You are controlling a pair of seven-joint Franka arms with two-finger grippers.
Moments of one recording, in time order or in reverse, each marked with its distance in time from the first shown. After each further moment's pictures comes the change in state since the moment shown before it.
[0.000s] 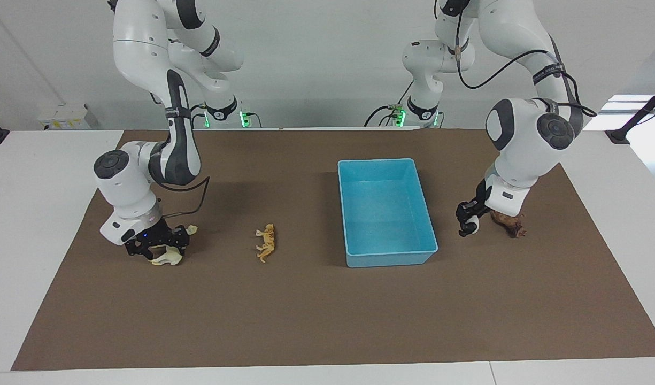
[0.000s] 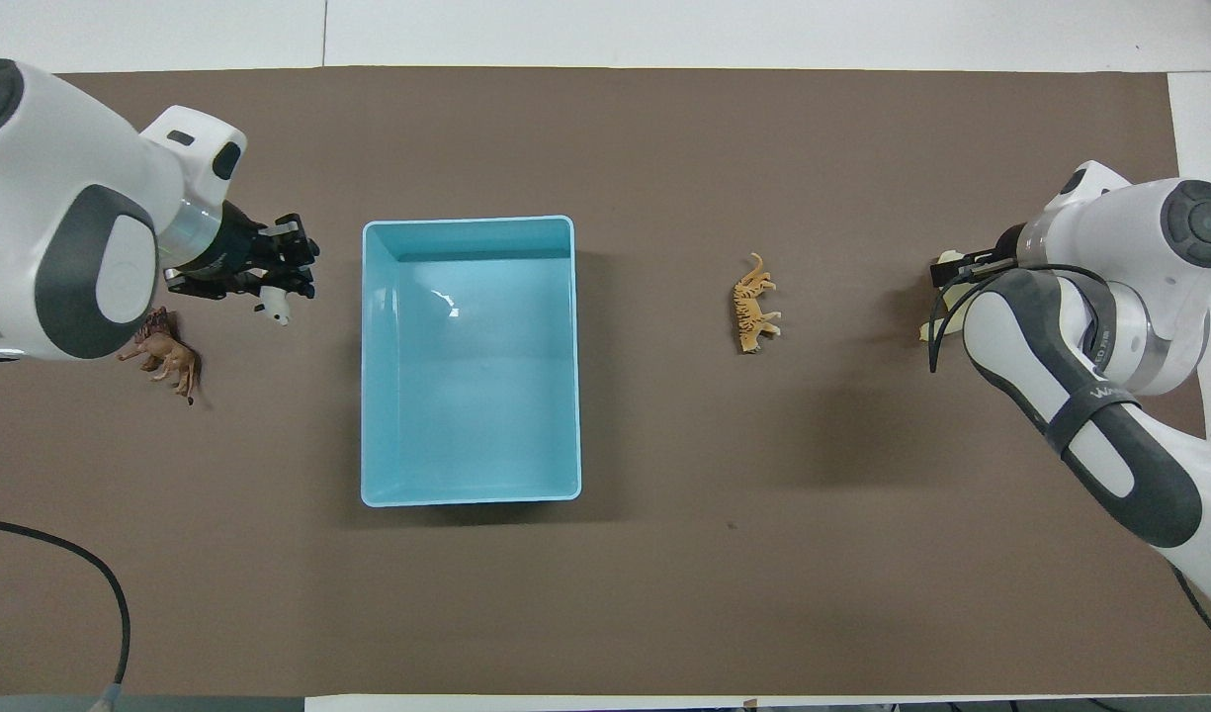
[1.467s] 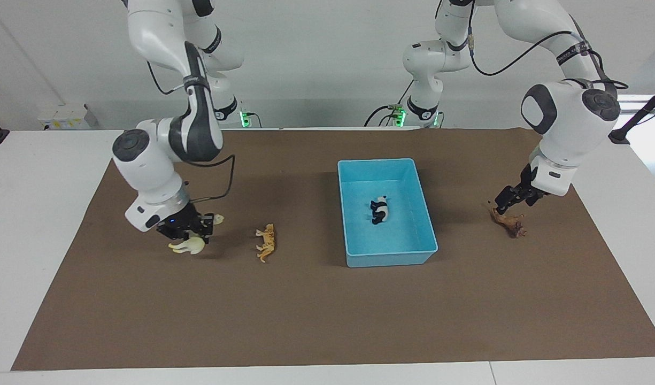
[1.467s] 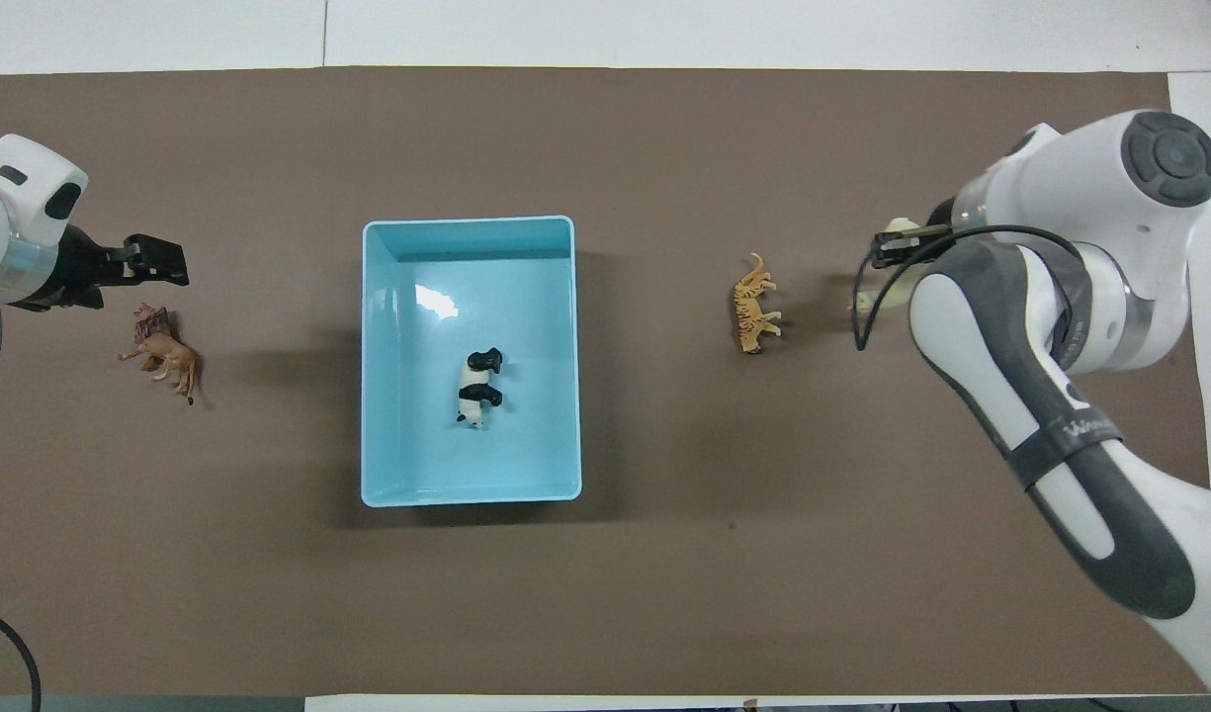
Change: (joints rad) left arm 0.225 -0.097 0.052 -0.218 0.114 0.279 0.380; right arm 0.260 -0.109 0.017 0.213 0.062 -0.356 0.431
